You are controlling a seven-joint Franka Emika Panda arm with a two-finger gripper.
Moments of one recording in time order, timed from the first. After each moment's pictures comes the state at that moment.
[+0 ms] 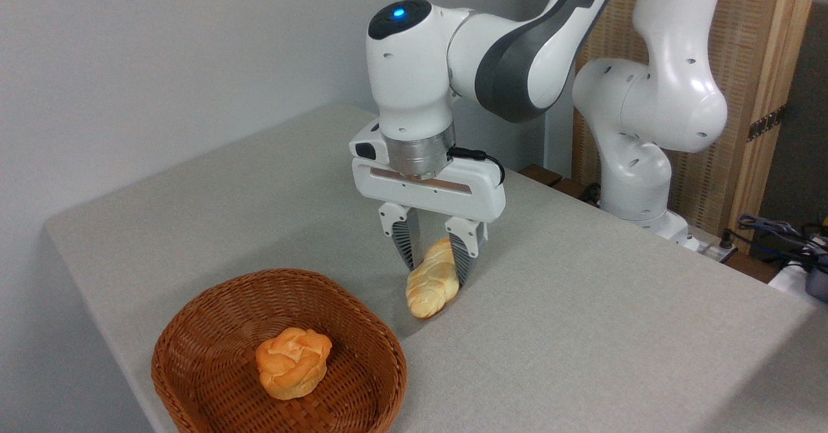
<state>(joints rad) -0.07 -0.32 0.01 -2.47 -0.05 2.10 0.35</state>
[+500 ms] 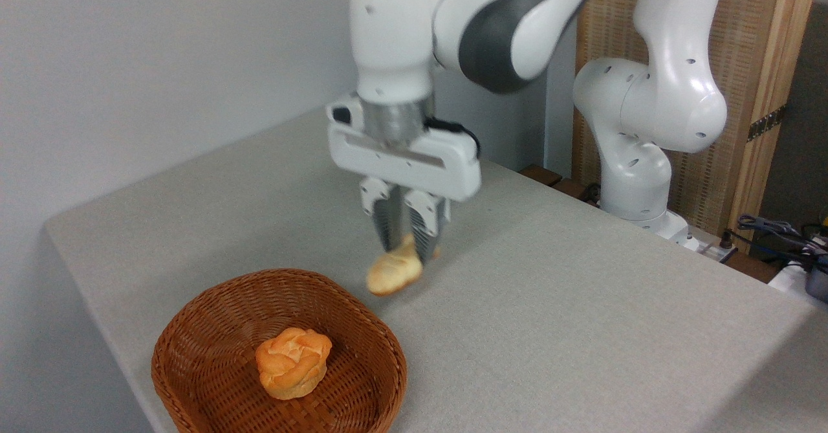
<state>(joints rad) -0.10 -0.33 -0.01 -2.36 -0.05 2.10 0.39</state>
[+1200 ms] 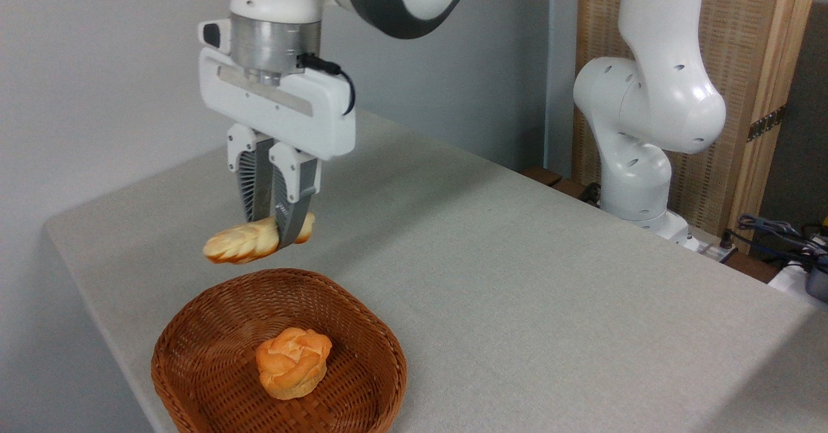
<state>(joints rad) -0.12 -0.04 -0.01 -1.86 -0.05 2.10 0.42</state>
